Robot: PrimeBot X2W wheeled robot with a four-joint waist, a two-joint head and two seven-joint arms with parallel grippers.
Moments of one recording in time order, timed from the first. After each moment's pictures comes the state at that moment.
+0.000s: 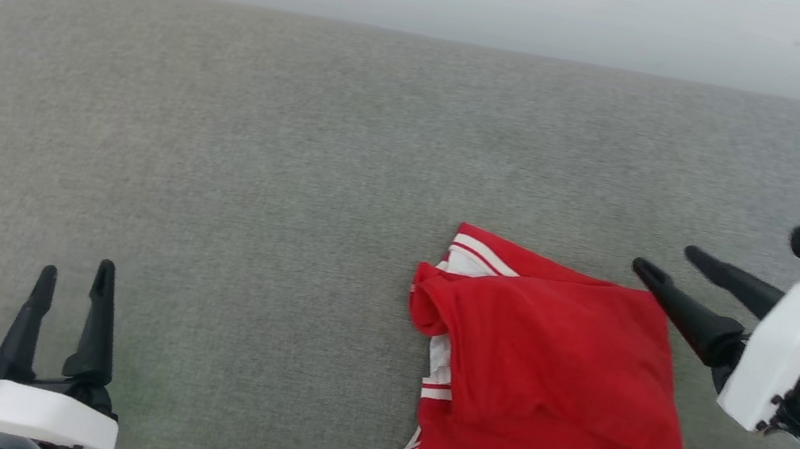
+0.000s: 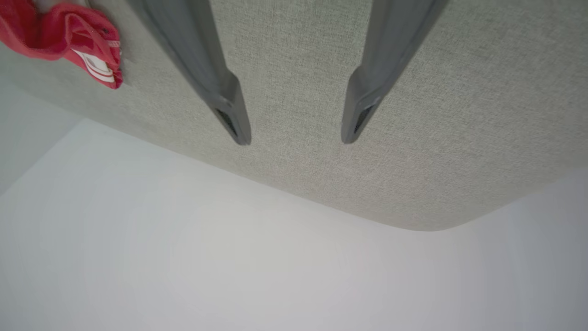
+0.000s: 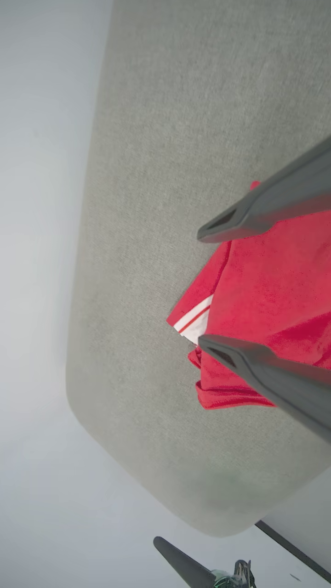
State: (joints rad) left arm -0.01 0.19 0.03 0.18 -0.55 -0.13 -0.26; right arm -0.37 -0.49 0.23 -0.06 0.88 0.13 0.67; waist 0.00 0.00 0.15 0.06
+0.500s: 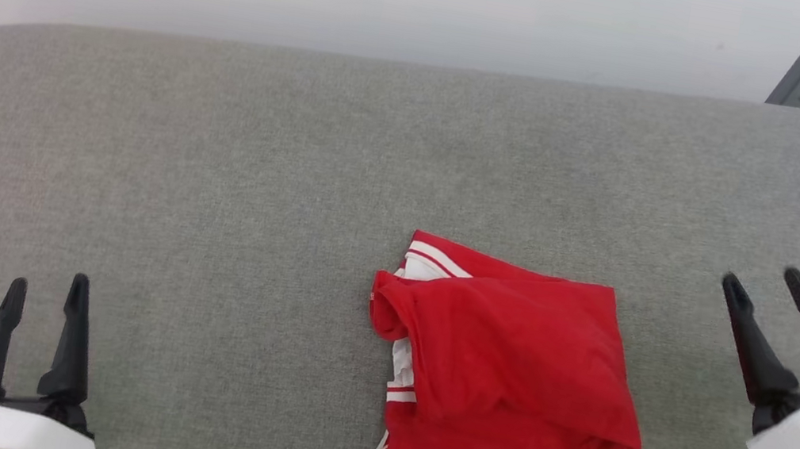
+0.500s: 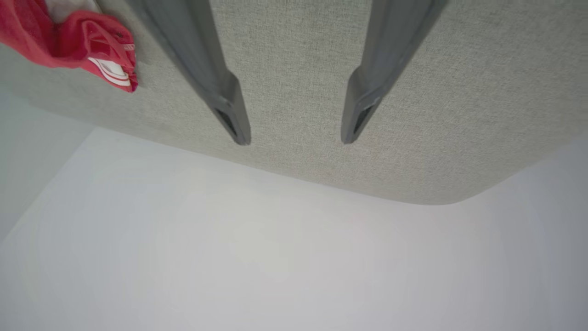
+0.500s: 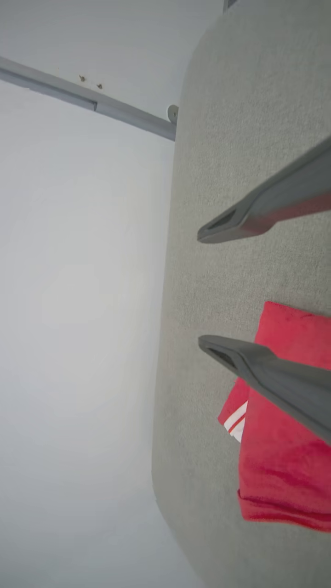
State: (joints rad) left arm 0.05 0.20 0.08 0.11 -0.48 -0.13 -0.26; right arm -0.17 -0.50 0.15 0.01 0.64 0.13 0.07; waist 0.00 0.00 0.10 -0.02
